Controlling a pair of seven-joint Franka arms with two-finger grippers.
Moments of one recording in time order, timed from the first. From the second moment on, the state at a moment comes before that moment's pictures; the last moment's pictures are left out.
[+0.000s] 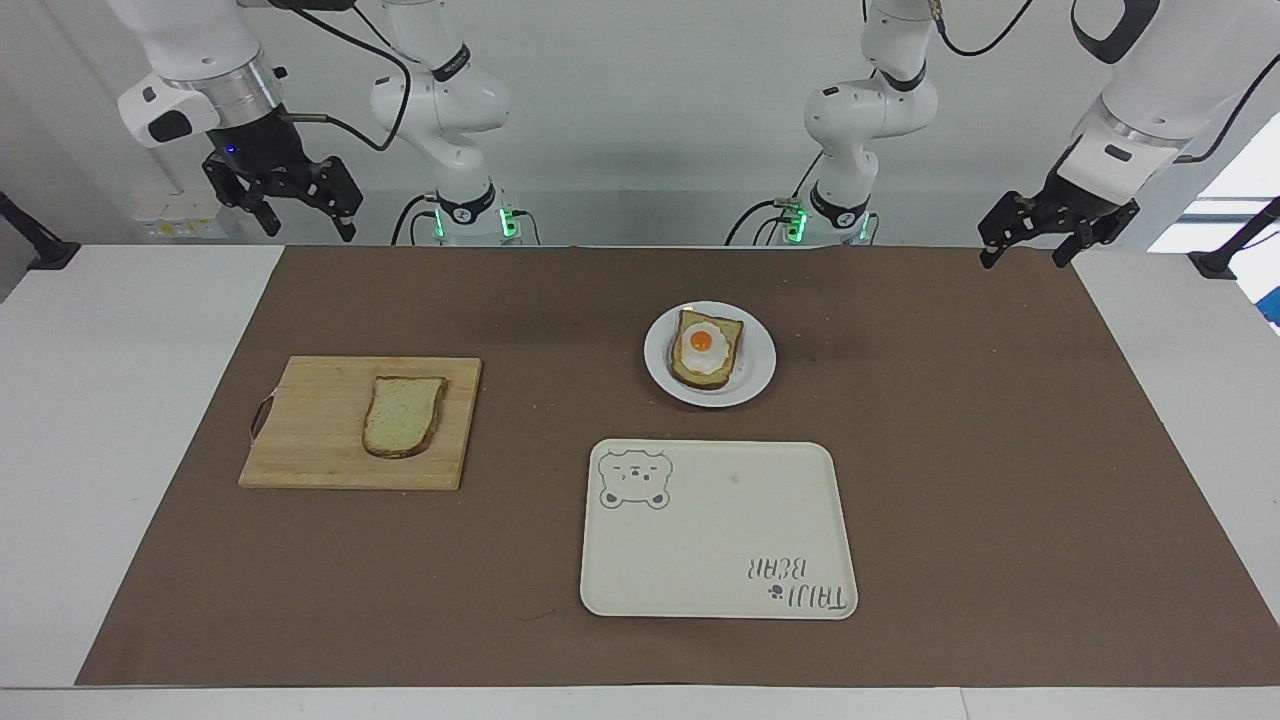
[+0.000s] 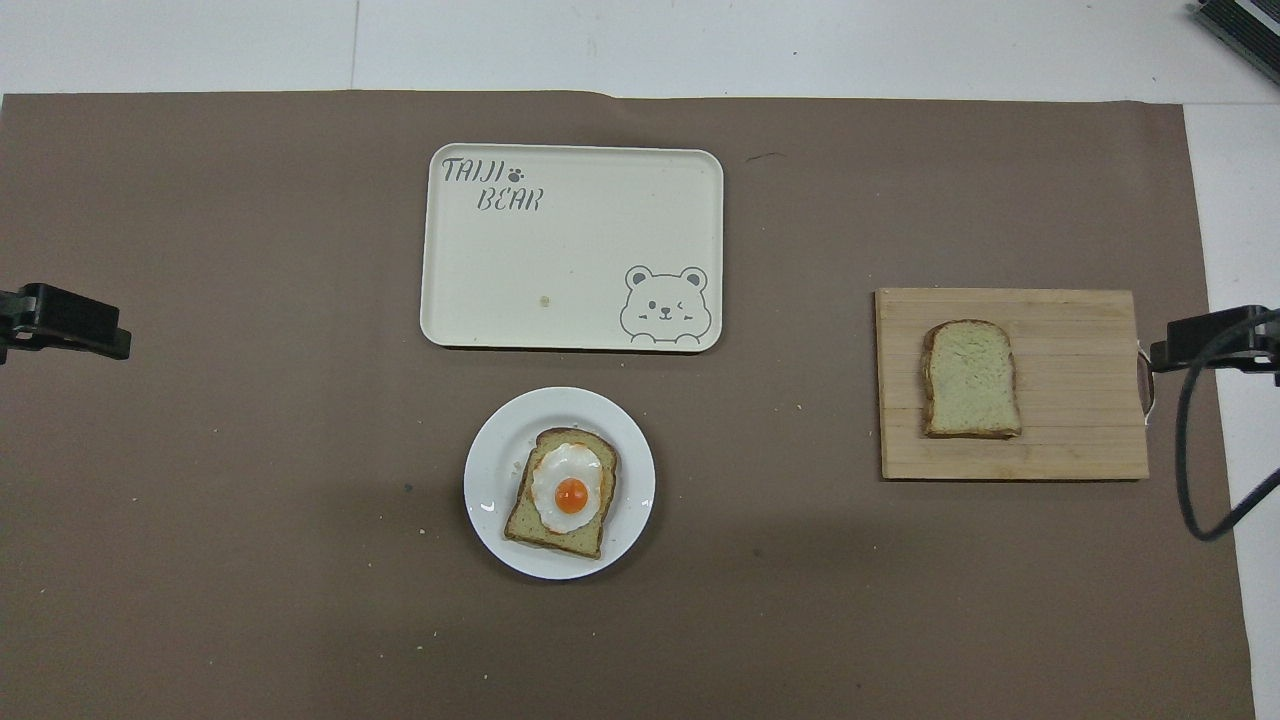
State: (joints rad) left arm 0.14 0.00 -0.17 -1.52 -0.02 1.47 0.00; right arm 0.07 -0.09 -0.12 -1.59 0.01 1.50 0.09
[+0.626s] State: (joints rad) left arm 0.11 0.00 -0.15 -1.52 -0.02 1.47 0.01; right arm 0.07 -0.09 -0.12 -1.59 0.01 1.50 0.09
